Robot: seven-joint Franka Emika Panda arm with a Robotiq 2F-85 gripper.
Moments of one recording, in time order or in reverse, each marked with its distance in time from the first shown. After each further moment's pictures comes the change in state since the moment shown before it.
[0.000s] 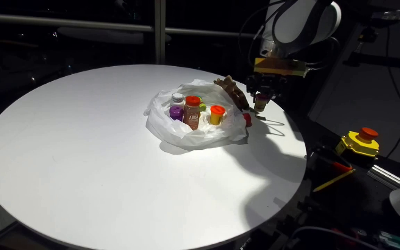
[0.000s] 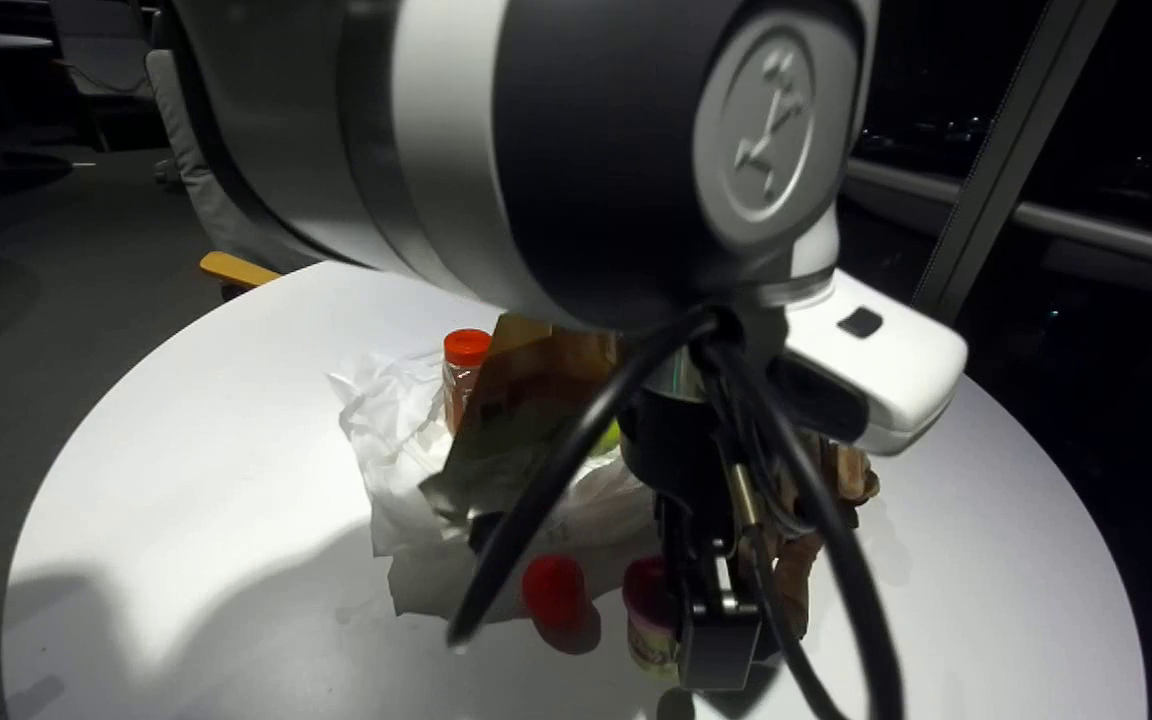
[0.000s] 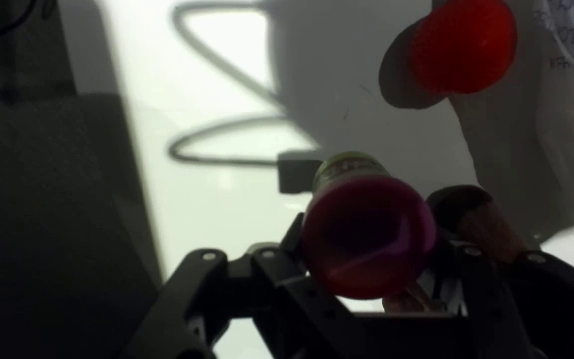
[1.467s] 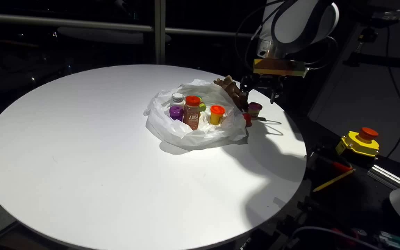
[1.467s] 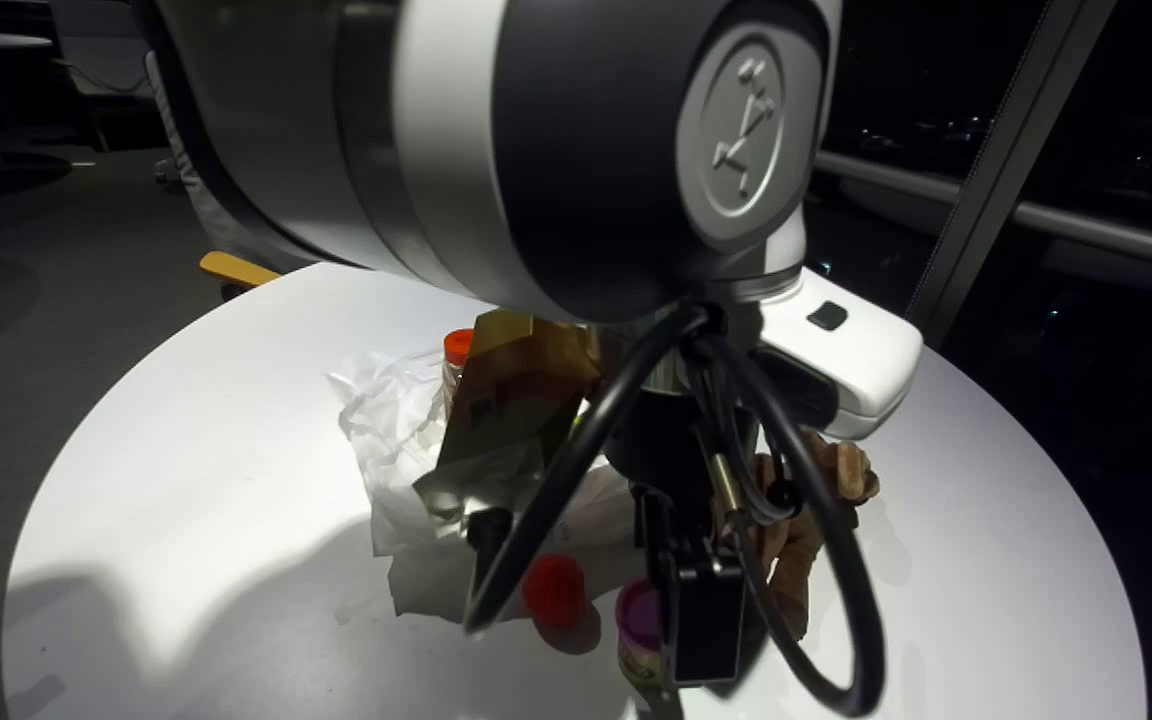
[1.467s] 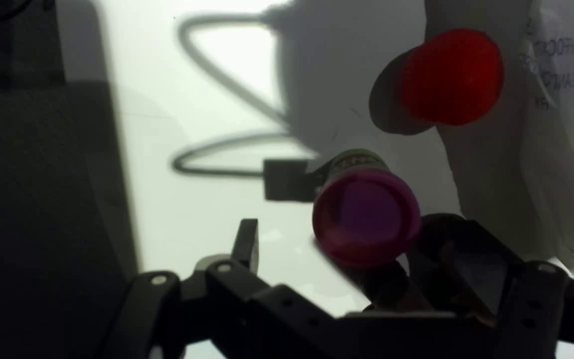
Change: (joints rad) arm -0.068 0.018 0.089 0.015 -0.027 -0.009 -0.027
